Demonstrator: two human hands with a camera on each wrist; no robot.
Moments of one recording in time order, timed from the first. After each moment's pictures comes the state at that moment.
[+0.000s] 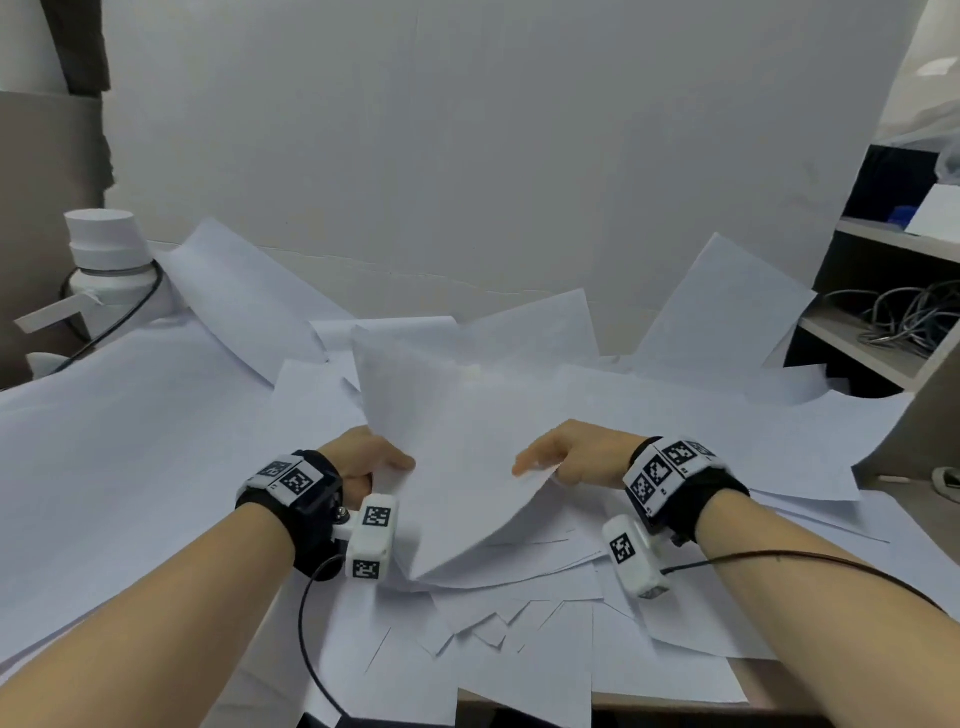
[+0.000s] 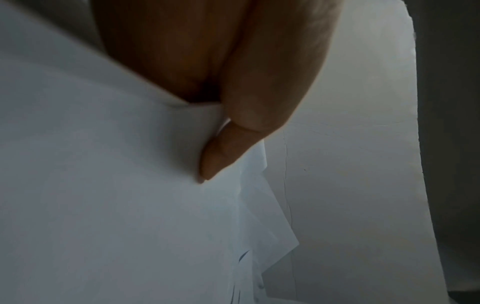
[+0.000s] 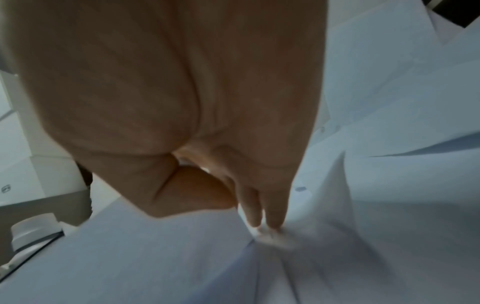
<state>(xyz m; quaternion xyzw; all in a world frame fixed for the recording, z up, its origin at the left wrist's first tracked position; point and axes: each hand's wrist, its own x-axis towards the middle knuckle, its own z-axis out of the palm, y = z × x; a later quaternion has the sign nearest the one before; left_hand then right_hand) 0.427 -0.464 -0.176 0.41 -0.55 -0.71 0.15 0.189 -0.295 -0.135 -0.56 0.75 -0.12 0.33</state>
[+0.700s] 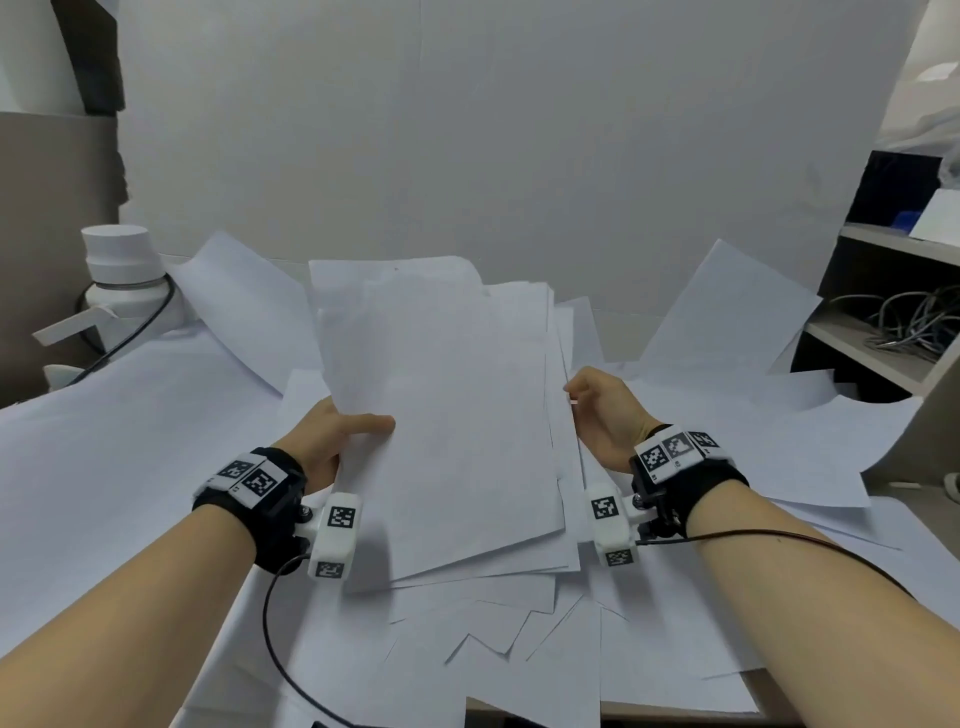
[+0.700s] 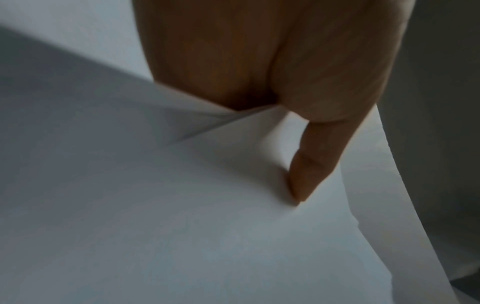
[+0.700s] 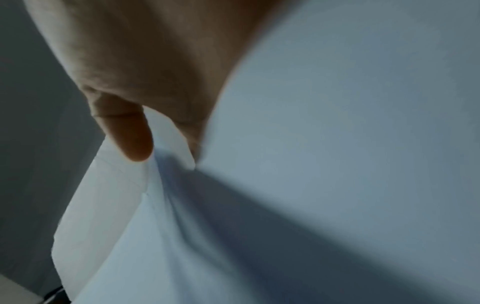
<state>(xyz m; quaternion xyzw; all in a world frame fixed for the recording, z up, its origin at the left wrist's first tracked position) 0.457 -0.483 -0.155 0.29 -0.58 -0.71 0.28 0.187 -0.306 -0.113 -0.30 0.59 -0.59 0.46</state>
